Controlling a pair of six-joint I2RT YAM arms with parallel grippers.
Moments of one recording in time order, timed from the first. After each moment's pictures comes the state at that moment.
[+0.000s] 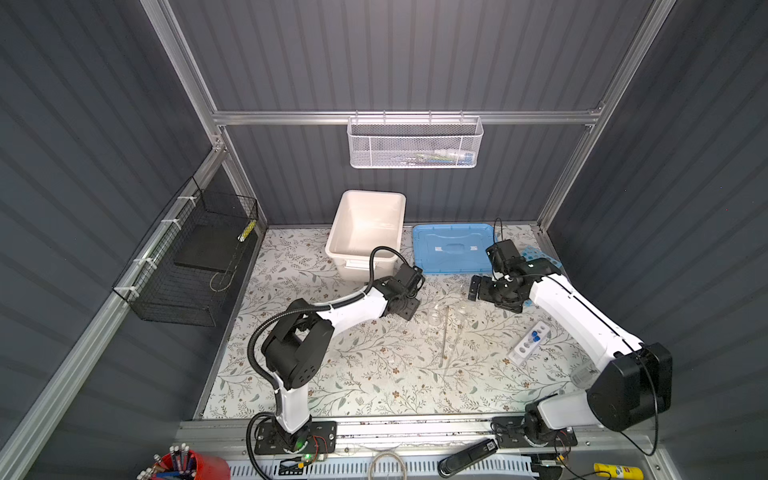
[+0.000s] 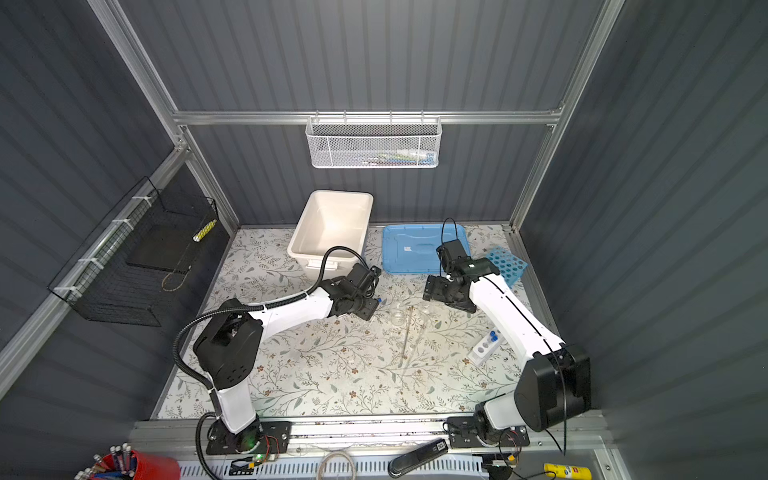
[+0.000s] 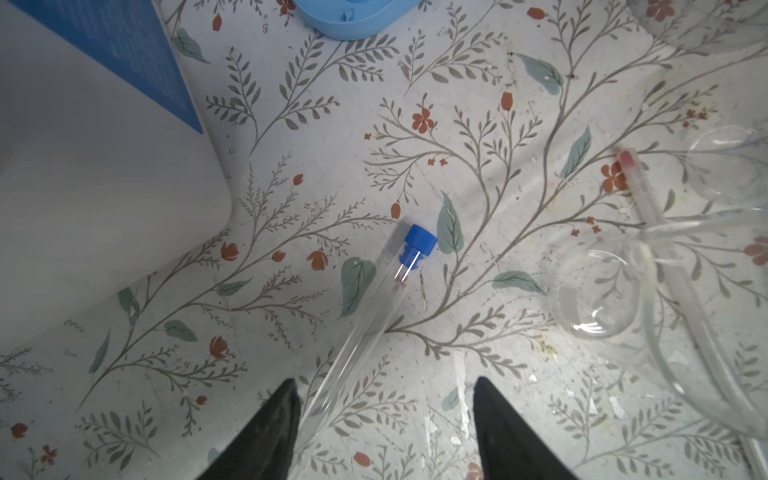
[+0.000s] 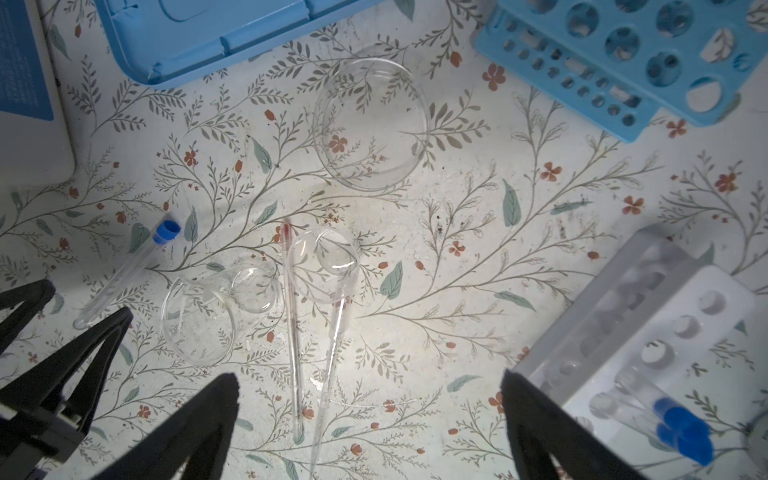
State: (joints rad) left arm -0.78 1.88 1.32 -0.48 -0.16 -0.06; right arm 0.31 1.43 1.23 -1.00 0.04 0.55
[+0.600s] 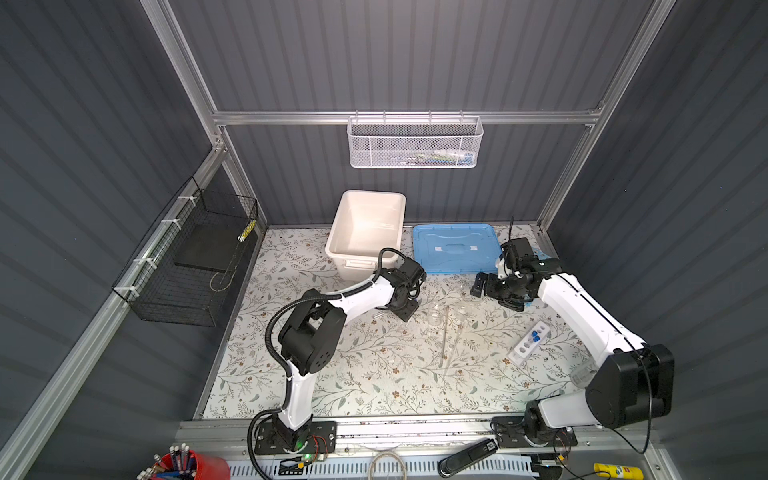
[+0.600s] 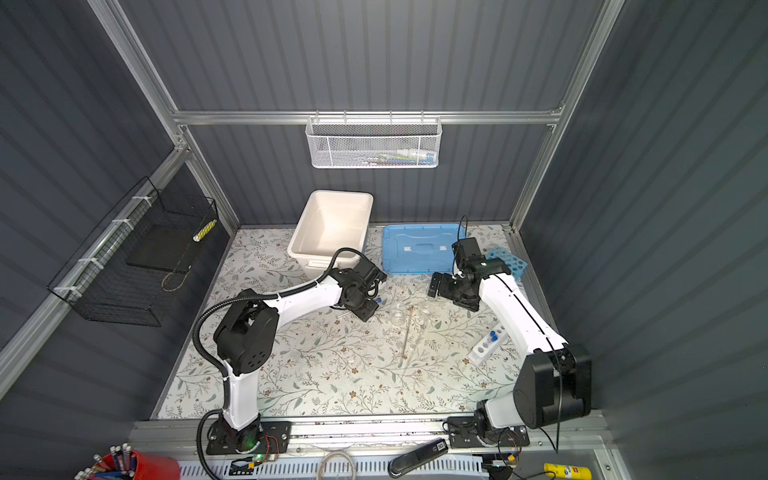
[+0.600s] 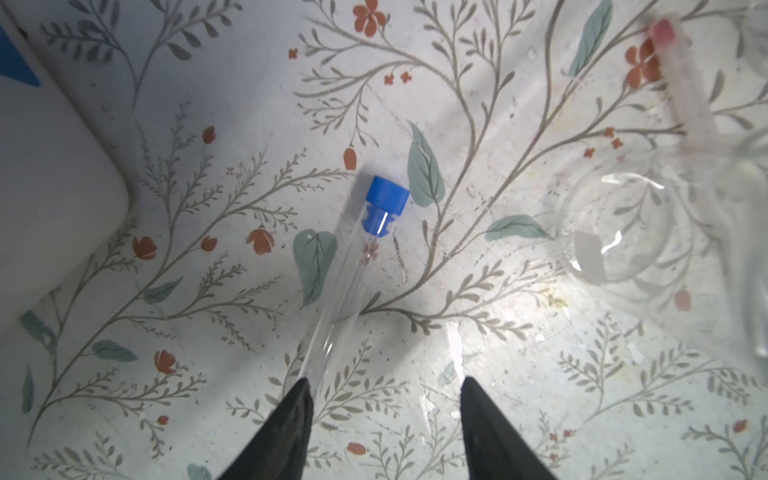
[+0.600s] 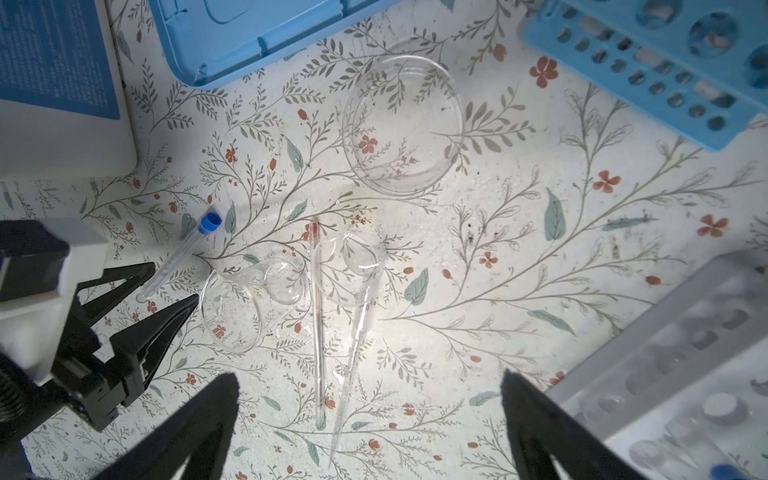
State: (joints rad) left arm -0.74 2.01 1.49 -0.73 -0.04 0.06; right arm 0.20 1.43 1.20 -0.94 -0.15 0.47
